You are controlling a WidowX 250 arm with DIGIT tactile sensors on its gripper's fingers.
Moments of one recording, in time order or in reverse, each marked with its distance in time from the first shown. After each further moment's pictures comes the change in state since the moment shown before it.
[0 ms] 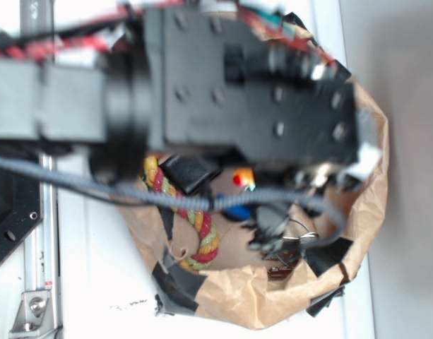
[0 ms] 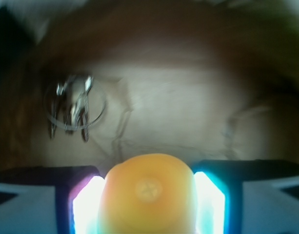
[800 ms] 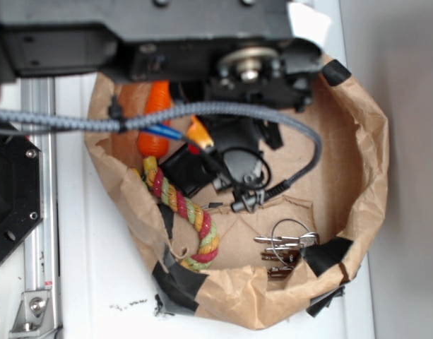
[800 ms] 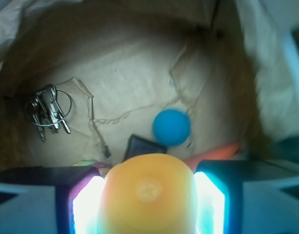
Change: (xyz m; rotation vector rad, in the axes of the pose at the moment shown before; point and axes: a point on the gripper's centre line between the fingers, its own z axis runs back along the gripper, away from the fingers) arm -0.029 0.024 0.019 0.013 0.040 0.177
